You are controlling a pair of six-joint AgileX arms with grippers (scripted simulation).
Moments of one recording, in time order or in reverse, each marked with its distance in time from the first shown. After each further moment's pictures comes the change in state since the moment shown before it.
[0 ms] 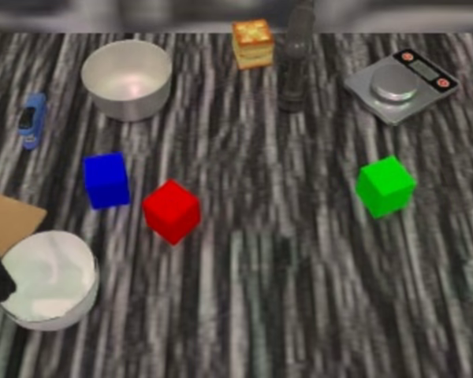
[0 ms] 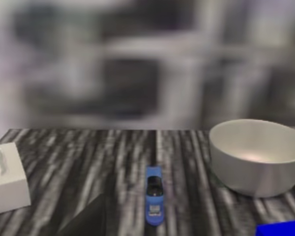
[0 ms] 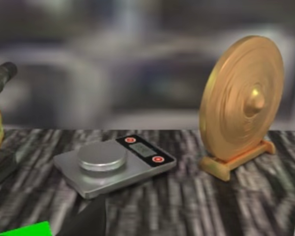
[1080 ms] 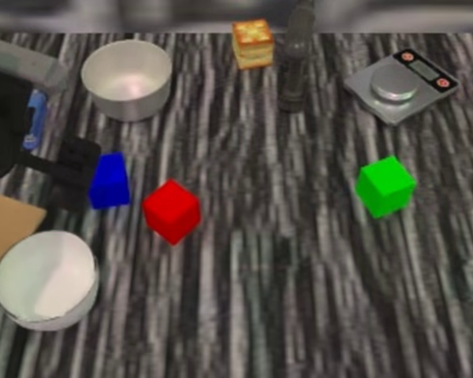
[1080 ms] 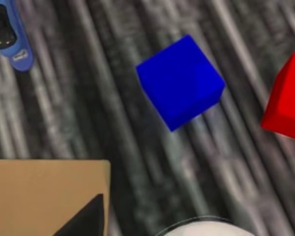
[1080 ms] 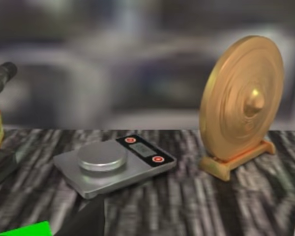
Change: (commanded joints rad) left arm -0.261 1.205 0.970 -0.685 0.004 0.147; right arm 0.000 0.000 0.000 0.000 0.000 0.000
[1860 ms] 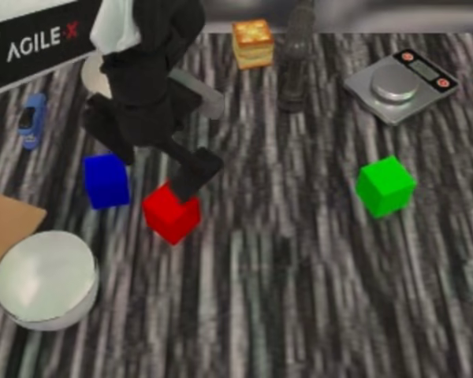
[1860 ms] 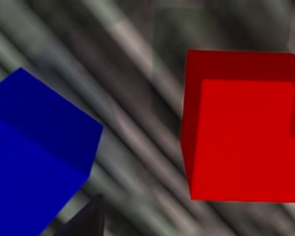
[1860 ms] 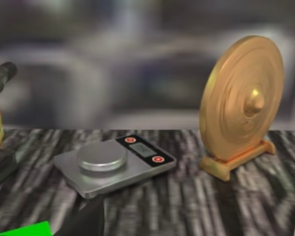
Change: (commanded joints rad) left arm -0.199 0.929 0.774 -0.490 -0.001 0.115; right arm 0.000 0.000 0.000 0.000 0.000 0.000
